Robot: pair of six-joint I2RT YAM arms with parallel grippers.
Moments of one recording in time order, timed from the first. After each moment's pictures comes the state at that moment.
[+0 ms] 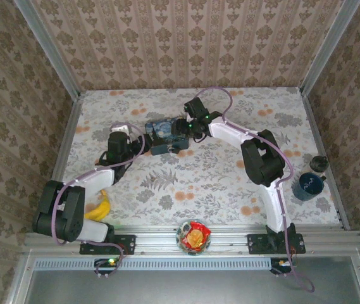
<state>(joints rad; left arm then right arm) -0.32 1.40 0.59 0.32 0.07 -0.54 0.52 2.19 1.73 -0.43 -0.19 0.61</state>
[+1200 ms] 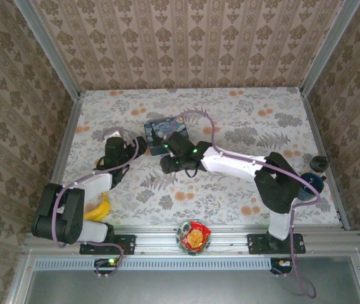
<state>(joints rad) -0.27 1.36 0.52 0.32 -0.01 -0.67 0.88 1.87 1.38 -0.48 0.06 0.45</state>
